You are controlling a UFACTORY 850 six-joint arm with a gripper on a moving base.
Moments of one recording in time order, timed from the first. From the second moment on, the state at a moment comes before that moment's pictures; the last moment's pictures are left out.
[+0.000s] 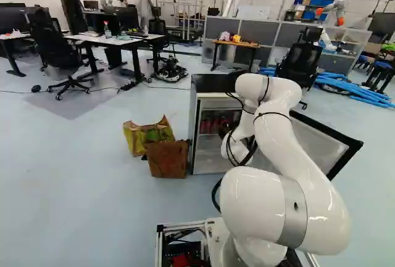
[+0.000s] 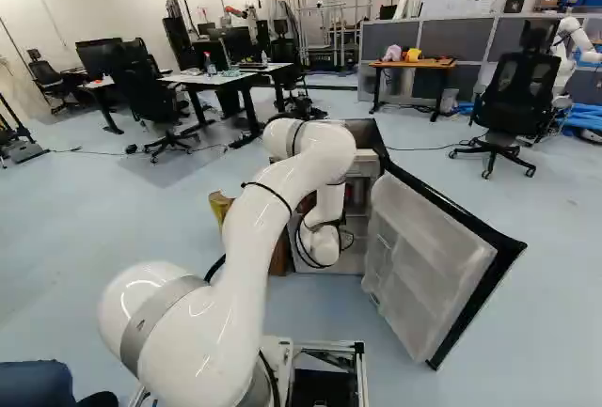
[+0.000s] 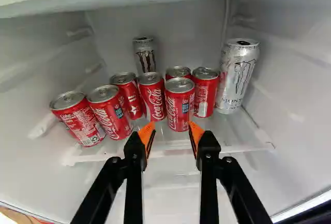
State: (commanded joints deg) arm -22.2 -76.6 -67.4 -19.7 81.9 0.0
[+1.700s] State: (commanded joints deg) arm -22.2 -76.6 -67.4 -19.7 81.9 0.0
